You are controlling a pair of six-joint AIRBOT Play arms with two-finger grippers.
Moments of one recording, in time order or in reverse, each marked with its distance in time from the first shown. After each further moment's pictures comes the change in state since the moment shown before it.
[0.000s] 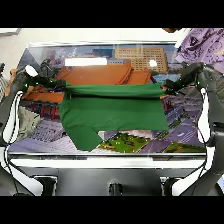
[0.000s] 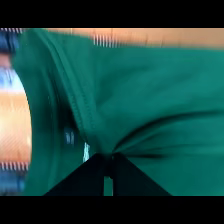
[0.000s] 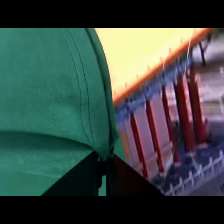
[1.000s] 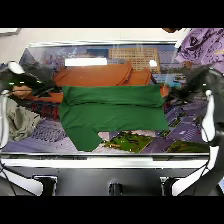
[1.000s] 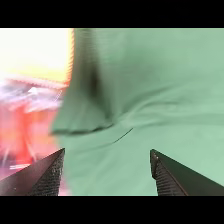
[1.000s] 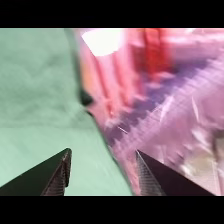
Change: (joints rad) left arm 0.114 0.138 -0.042 0.043 -0.203 -0.134; right arm -0.109 0.015 -0.043 0.035 -0.208 -0.067
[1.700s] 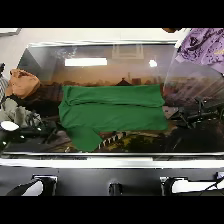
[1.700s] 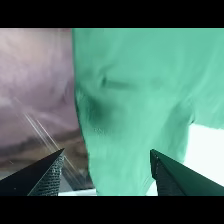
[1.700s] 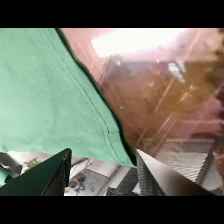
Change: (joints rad) left arm 0.105 0.677 -1.251 -0.460 0.309 0.188; right arm -0.260 0.285 -0.681 0.352 0.161 -0.285
